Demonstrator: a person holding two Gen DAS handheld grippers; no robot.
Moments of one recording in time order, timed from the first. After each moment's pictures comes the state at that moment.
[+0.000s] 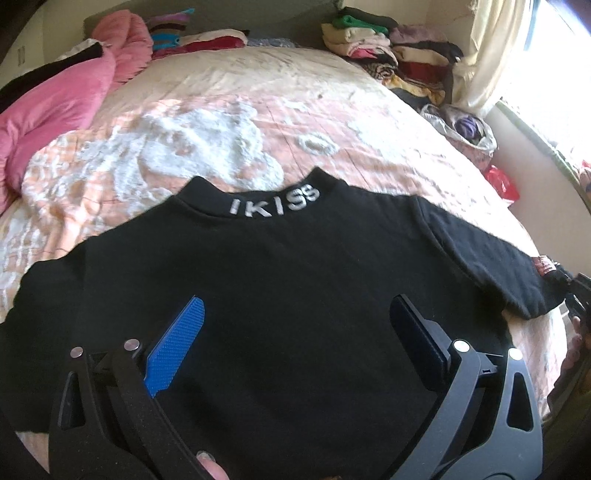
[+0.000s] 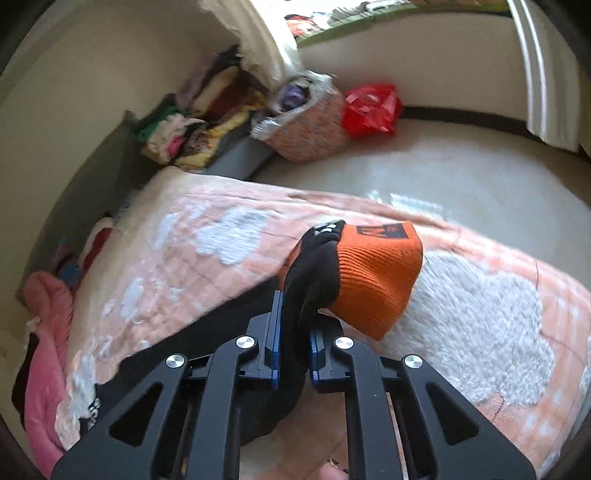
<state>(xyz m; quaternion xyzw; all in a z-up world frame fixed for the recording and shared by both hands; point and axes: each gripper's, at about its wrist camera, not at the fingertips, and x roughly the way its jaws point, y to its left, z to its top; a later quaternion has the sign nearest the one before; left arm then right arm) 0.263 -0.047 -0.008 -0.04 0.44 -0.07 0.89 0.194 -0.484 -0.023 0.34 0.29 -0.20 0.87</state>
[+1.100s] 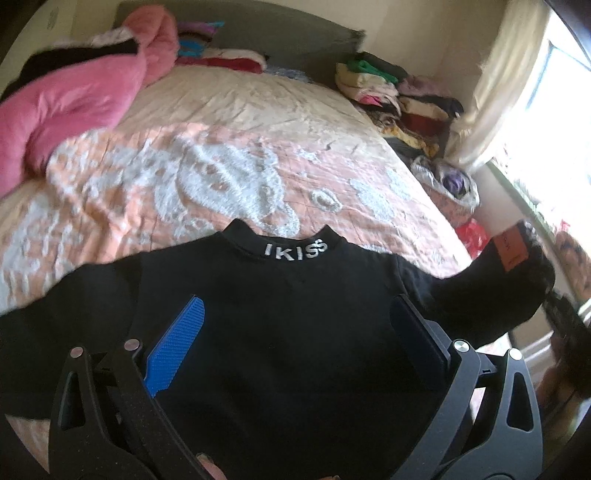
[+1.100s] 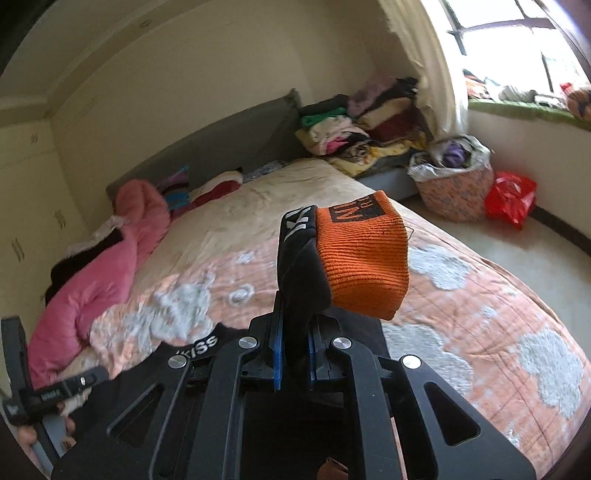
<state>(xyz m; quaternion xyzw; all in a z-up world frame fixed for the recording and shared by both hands) 0.236 0.020 0.049 -0.15 0.40 -0.08 0.90 0.203 -0.306 0.093 0.16 0.24 0.02 0.96</state>
